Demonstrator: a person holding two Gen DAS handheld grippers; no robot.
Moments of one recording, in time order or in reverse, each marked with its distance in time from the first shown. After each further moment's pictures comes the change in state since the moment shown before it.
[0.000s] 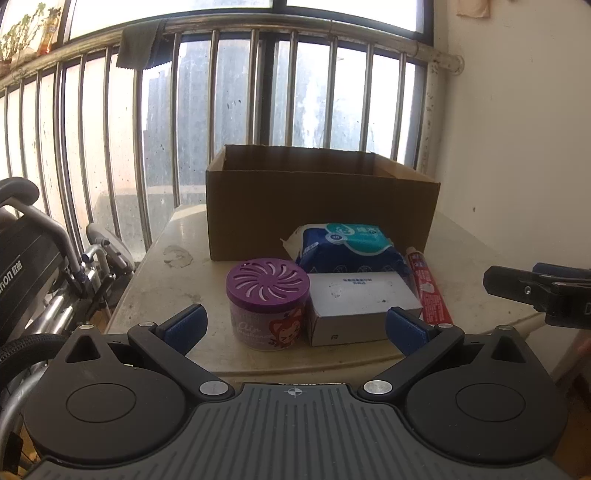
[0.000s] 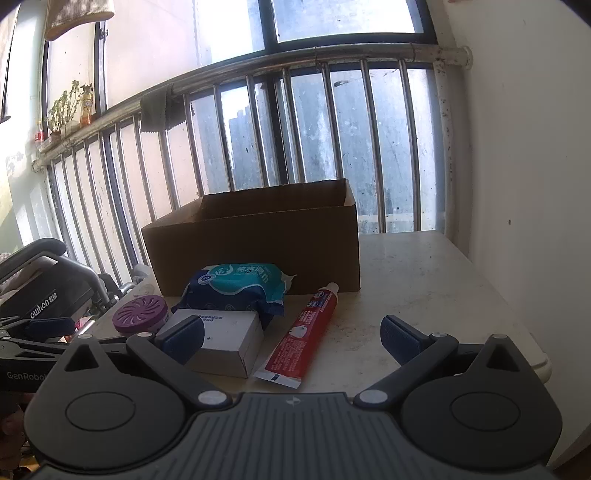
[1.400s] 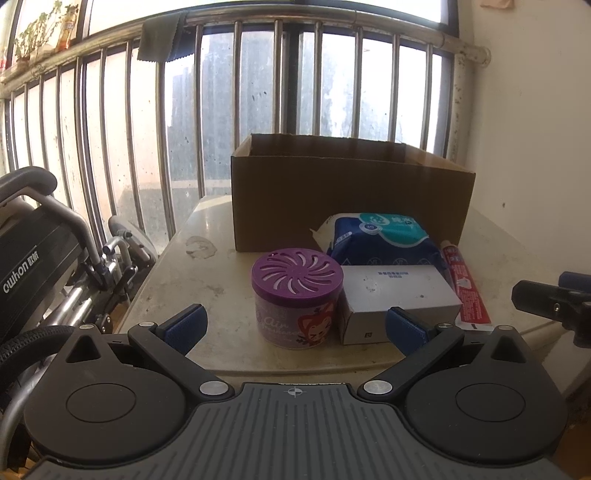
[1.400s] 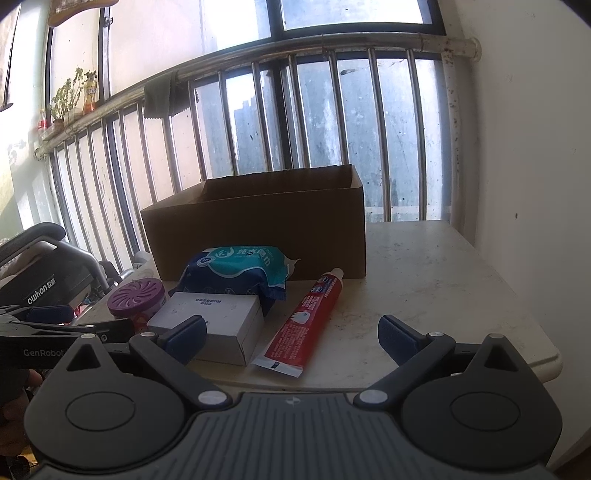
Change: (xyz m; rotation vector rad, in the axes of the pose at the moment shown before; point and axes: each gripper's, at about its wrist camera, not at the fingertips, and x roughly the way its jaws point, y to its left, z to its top) left arm 0.019 0.004 -0.006 -0.009 0.018 0.091; right arm 0.013 -0.001 -0.011 -0.016 0.034 0.006
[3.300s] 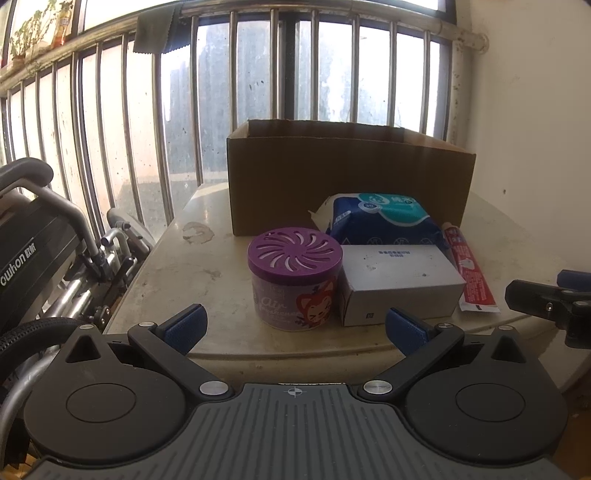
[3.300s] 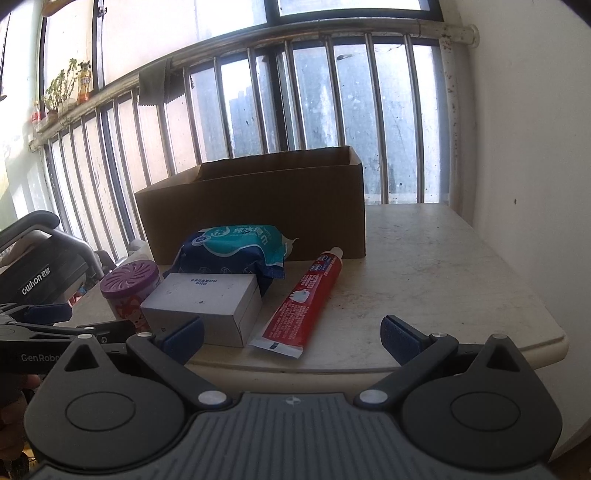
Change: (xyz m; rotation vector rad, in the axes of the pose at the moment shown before) left arm 0.006 -0.001 -0.010 0.016 0.026 0.007; right arm 0.009 0.002 -0.011 0.010 0.042 -0.014
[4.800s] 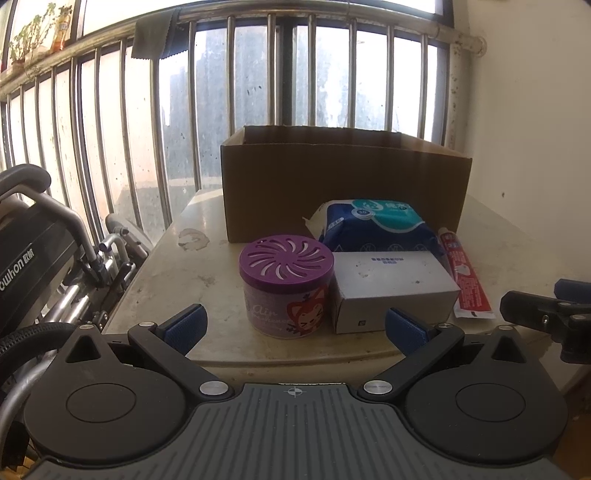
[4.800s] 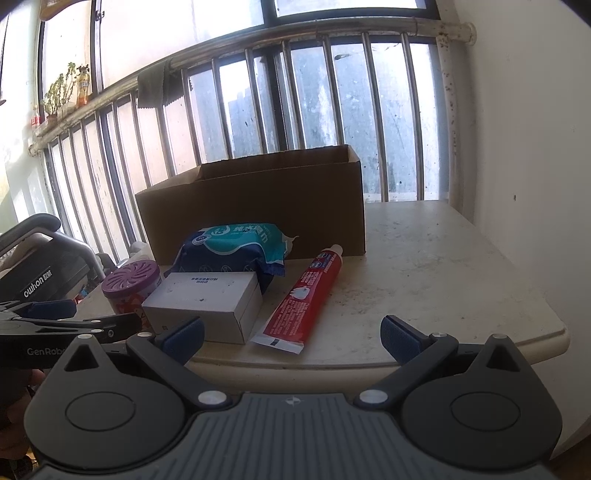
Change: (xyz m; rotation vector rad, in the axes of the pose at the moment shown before) left arm 0.000 -0.007 0.002 0.004 -0.018 0.000; right arm -0.001 -0.001 -0.004 0.015 -0.002 0.006
